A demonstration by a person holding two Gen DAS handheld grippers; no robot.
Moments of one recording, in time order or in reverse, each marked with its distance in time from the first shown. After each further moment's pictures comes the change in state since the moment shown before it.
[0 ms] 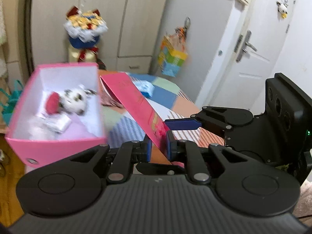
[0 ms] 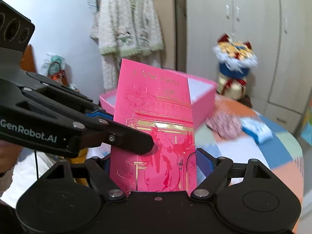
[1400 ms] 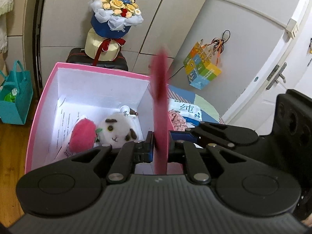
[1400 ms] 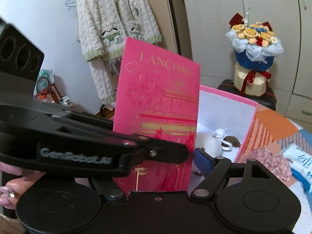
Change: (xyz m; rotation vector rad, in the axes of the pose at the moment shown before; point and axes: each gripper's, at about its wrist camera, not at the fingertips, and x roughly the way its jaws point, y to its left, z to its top) left arm 0.121 0.182 0.074 -0.191 0.046 -0.060; right arm 0.180 -0.032 0.098 0.132 0.072 0.051
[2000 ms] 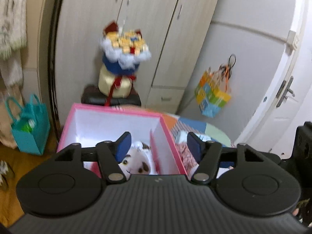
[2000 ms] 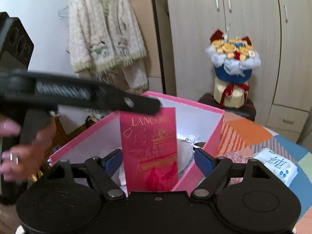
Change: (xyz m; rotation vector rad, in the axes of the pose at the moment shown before) left arm -0.046 -0.023 0.005 0.087 -0.233 0.122; right arm -0.043 -0.021 -0.017 -0.008 -0.107 -0.085
